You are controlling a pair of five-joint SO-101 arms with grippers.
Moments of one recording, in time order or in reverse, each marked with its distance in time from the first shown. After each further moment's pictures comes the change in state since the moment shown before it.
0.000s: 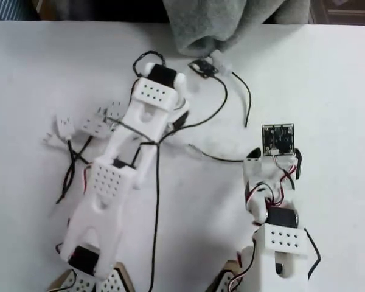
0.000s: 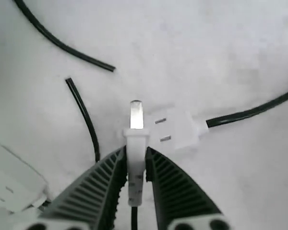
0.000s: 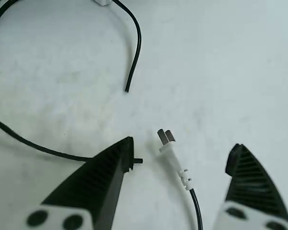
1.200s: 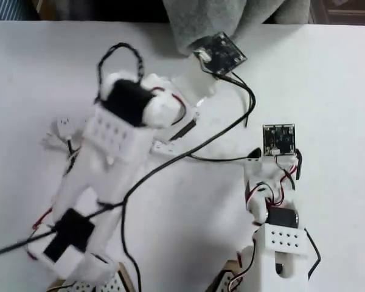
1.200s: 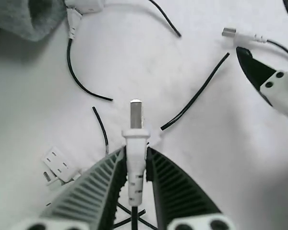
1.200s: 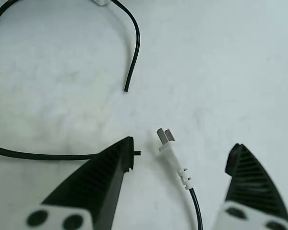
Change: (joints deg) left arm 10.6 -55.1 24.6 -0.5 1.4; right arm 0.2 0.0 0.0 0.0 -0.4
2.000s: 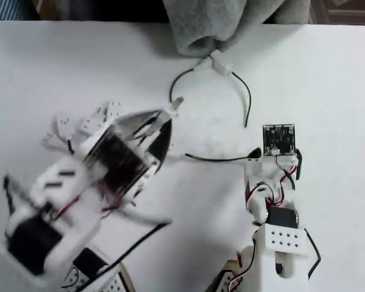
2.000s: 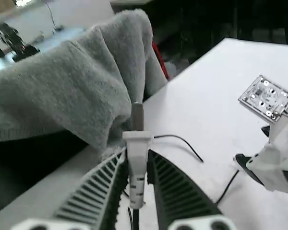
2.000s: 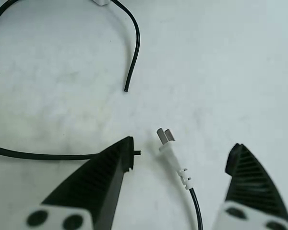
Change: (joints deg) left arm 2.5 -66.9 65.4 -43.3 1.1; right arm 0.0 0.0 0.0 0.0 0.0
